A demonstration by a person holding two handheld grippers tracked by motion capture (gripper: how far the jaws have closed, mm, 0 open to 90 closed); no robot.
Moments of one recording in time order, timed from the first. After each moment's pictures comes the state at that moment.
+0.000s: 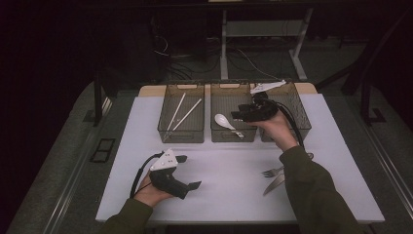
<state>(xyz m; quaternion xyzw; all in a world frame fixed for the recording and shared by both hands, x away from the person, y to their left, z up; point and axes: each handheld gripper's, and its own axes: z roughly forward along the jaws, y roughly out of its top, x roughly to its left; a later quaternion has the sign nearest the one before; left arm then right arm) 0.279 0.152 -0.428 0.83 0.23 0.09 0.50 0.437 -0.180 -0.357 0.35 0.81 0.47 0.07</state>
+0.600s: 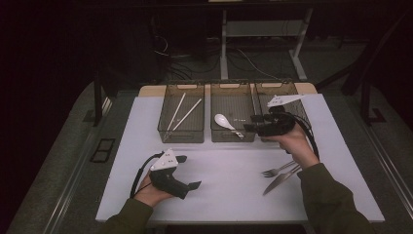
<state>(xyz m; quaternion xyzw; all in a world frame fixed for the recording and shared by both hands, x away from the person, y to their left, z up) 0.279 0.152 -0.428 0.83 0.24 0.09 0.49 0.387 -0.216 -0.360 0.33 0.81 0.47 0.07</state>
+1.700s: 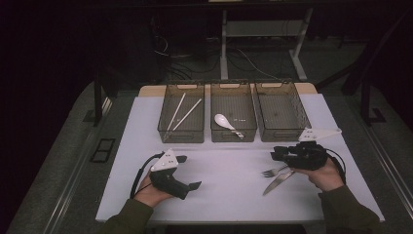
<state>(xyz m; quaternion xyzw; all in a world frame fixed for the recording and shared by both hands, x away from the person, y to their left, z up) 0.278 0.151 -0.426 0.84 0.23 0.09 0.49 0.302 -0.282 -0.393 0.34 0.81 0.47 0.07</state>
